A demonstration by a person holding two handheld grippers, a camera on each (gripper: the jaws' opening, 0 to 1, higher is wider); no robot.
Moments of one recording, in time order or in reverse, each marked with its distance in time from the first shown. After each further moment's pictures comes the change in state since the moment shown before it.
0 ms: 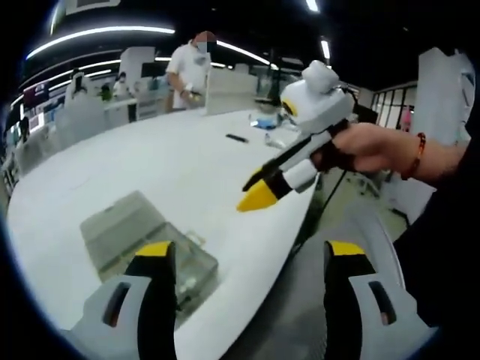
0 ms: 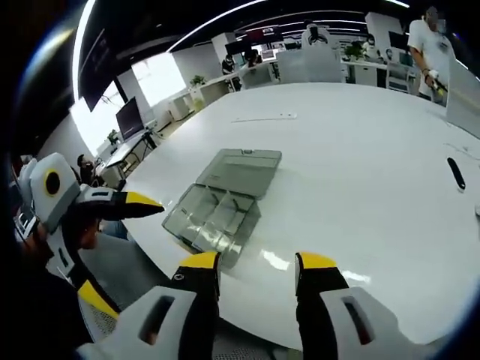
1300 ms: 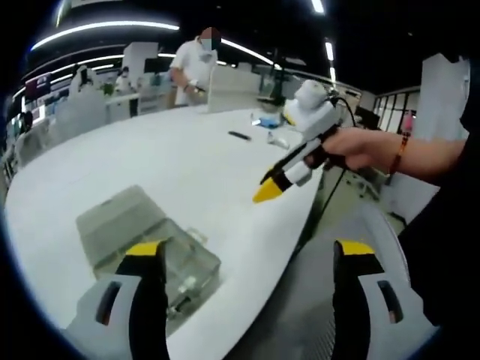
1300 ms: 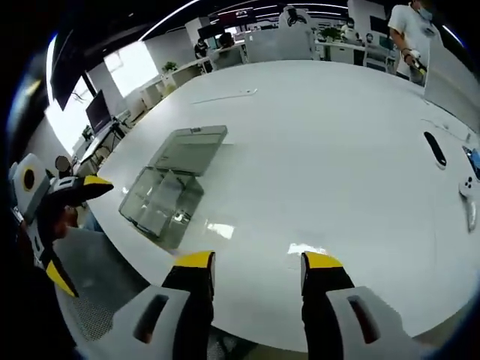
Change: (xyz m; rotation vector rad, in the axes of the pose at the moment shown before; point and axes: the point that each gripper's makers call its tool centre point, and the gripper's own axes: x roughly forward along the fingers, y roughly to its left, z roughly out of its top) left arm 0.010 0.009 -0.006 -0.036 0.005 -0.004; right arm 0.006 -0.078 -0.029 0.061 0.120 -0.136
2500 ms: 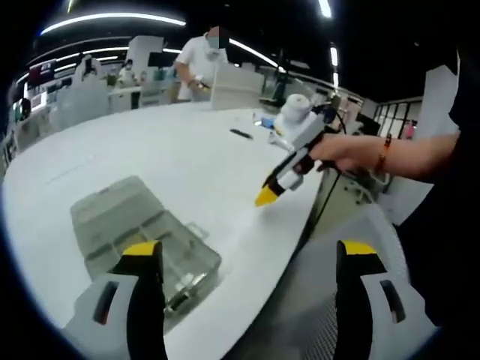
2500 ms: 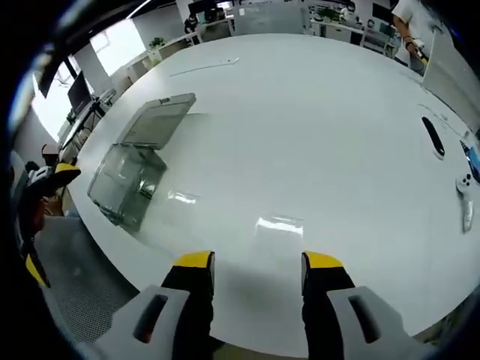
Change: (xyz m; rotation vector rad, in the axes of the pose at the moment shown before) left arm 0.004 0.009 -0.005 -0.060 -0.015 -0.015; right arm 0.023 -0.034 -0.022 -0.021 0.160 -0.072
